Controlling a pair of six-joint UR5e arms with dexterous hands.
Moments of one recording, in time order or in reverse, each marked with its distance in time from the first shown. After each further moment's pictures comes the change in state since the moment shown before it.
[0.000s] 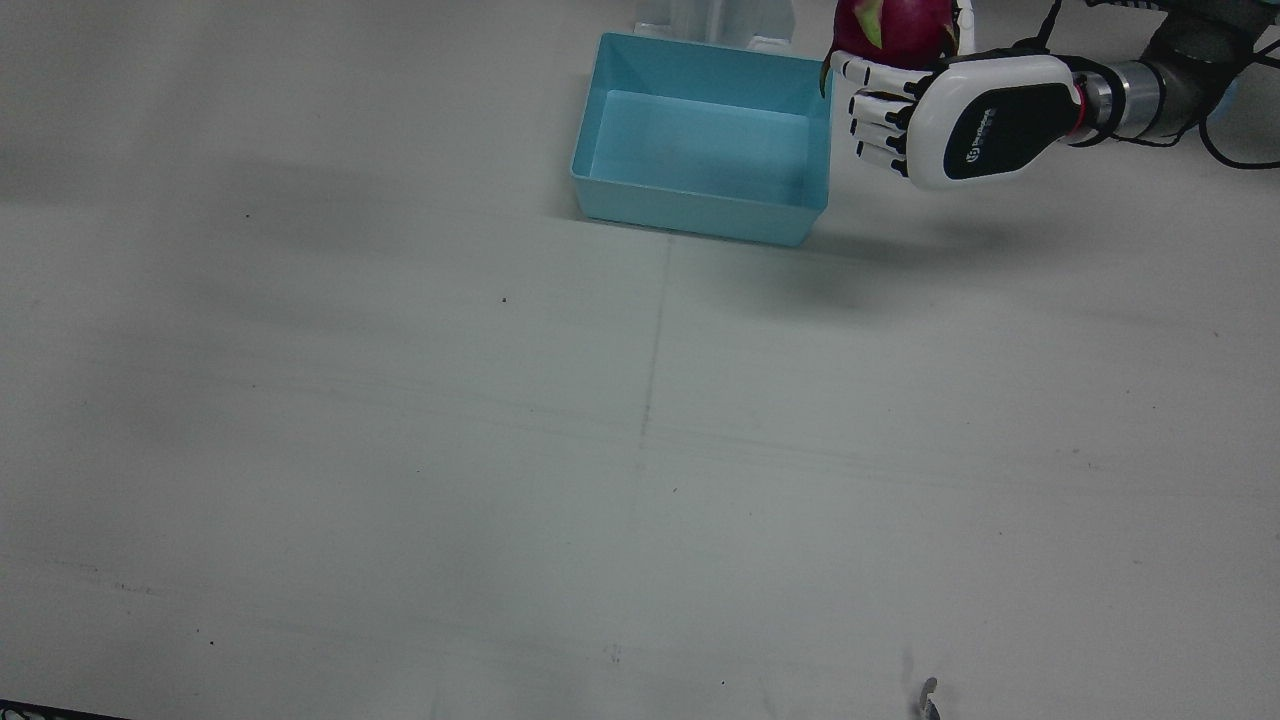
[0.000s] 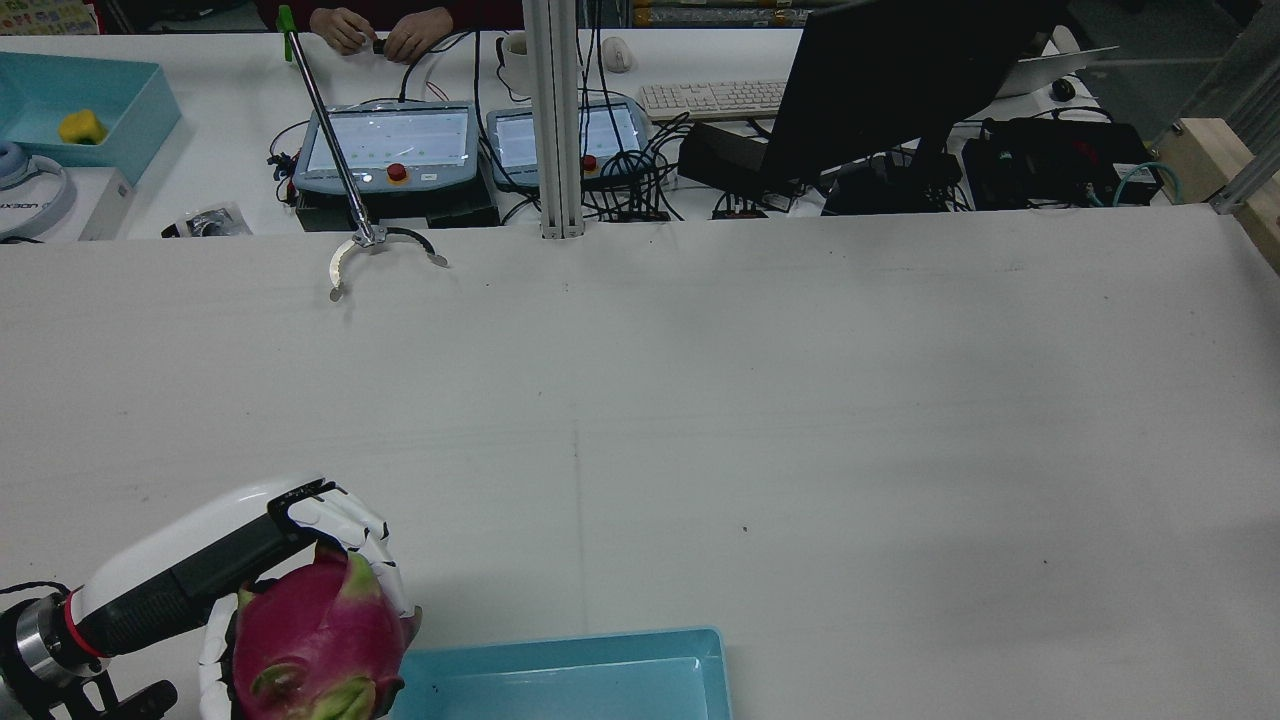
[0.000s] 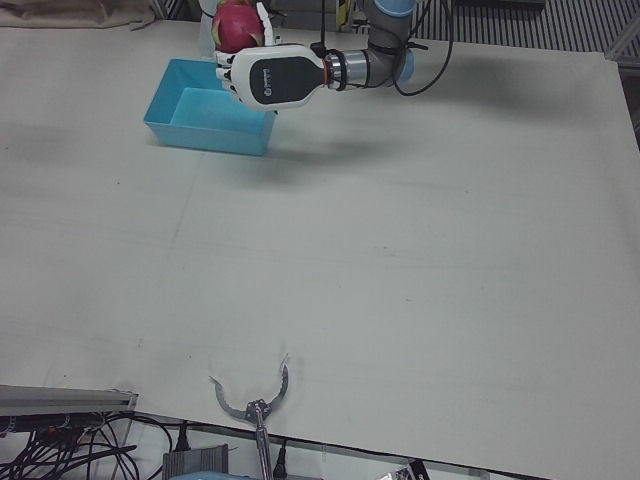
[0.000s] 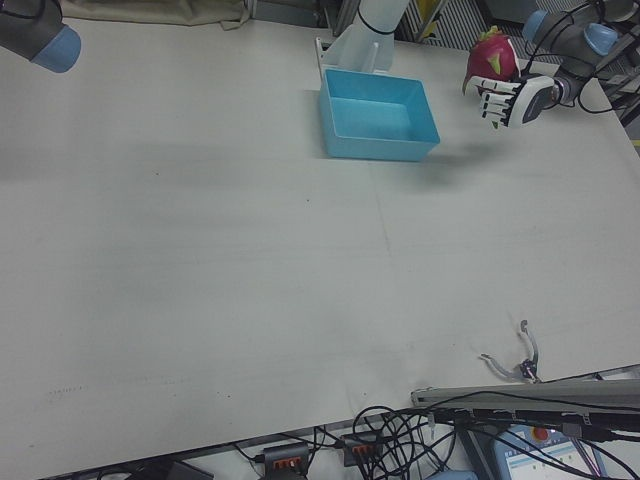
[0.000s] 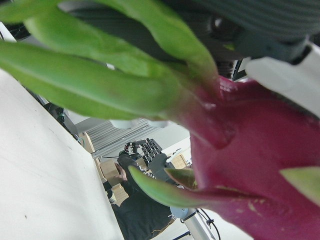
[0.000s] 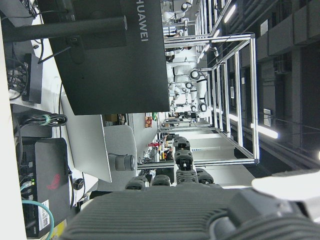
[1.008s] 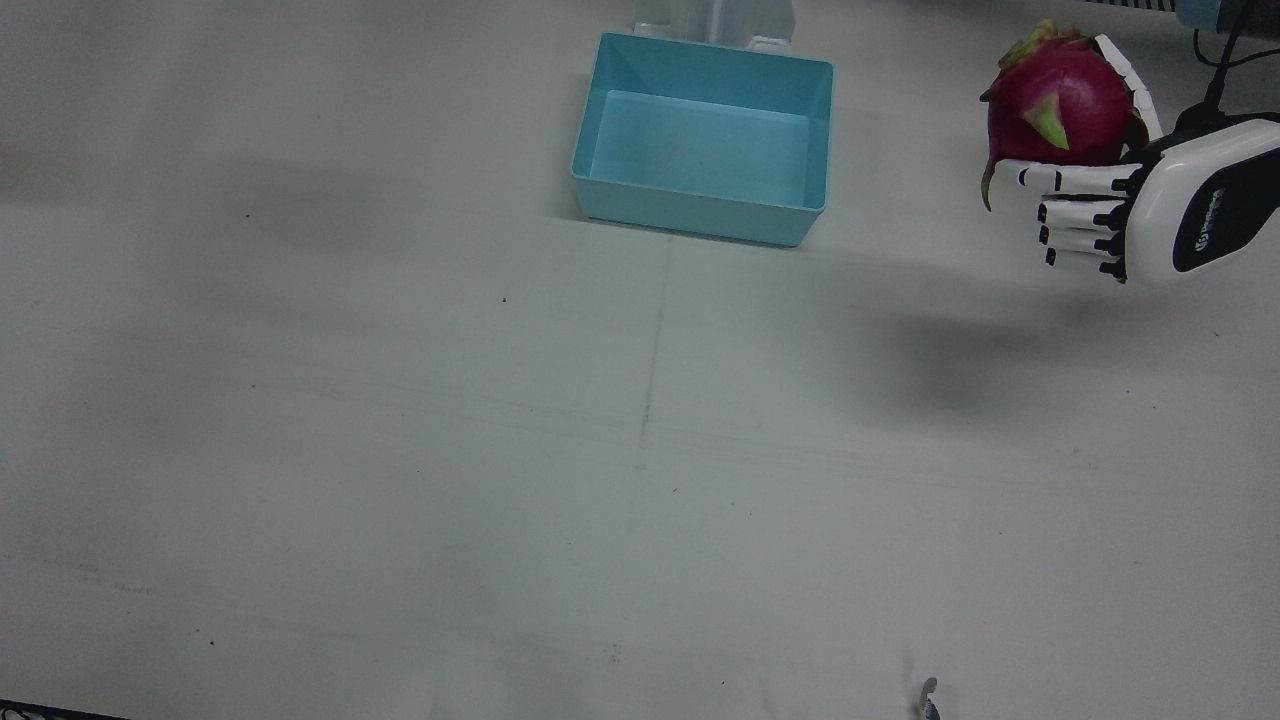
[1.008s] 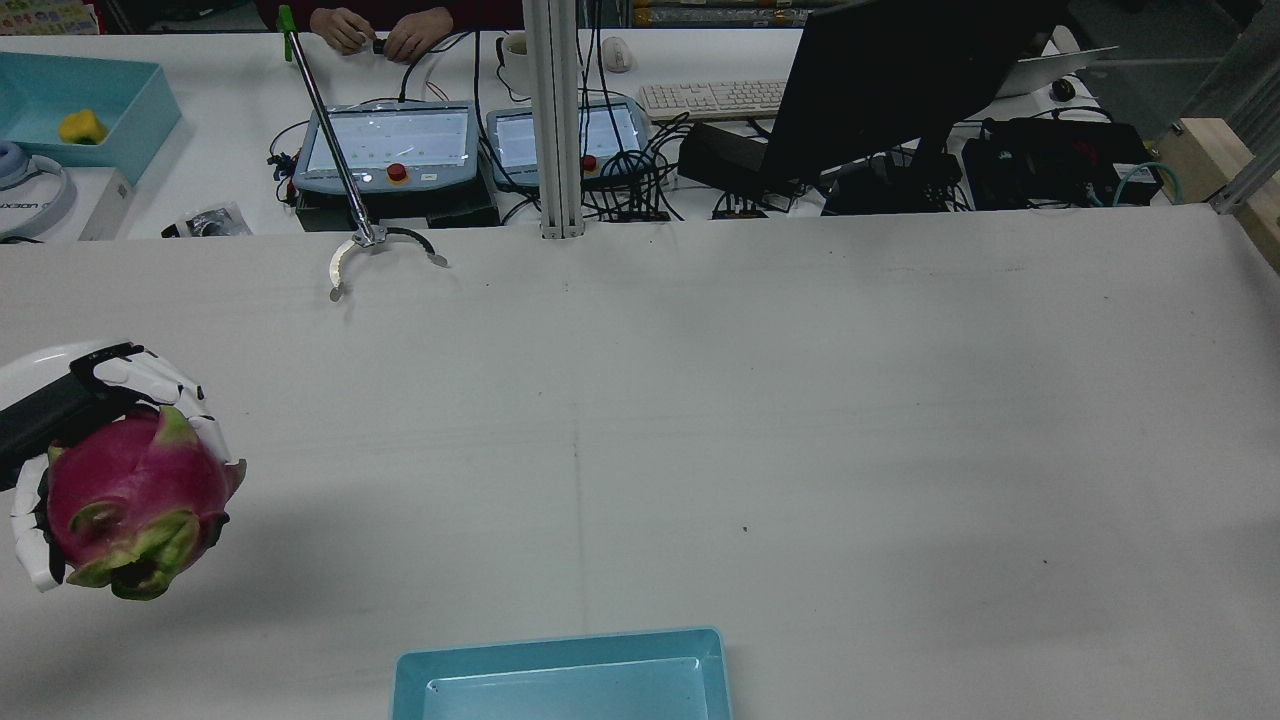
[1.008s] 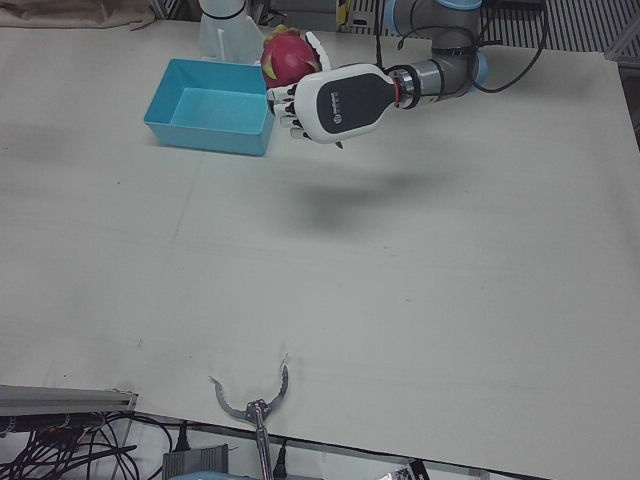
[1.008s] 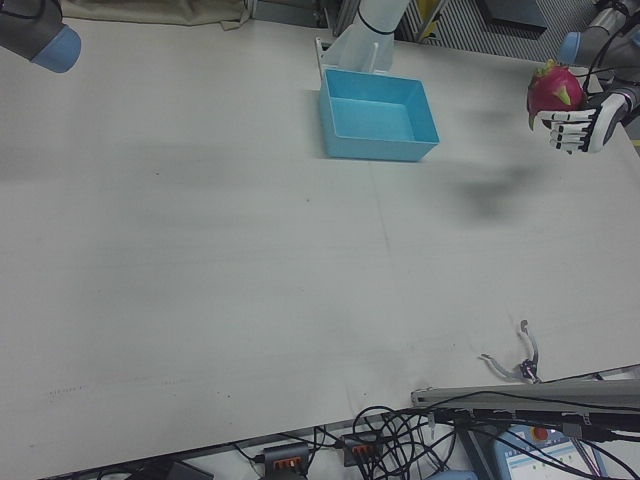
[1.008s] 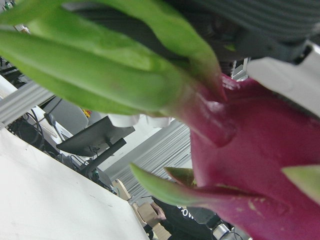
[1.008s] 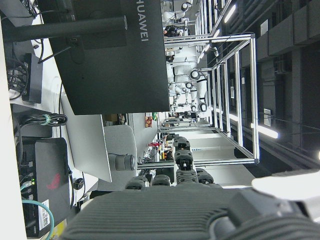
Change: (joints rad) left arm -0.359 0.086 0.053 -0.040 0.162 -0.068; right arm 0.000 0.000 0.000 0.000 0.000 0.000
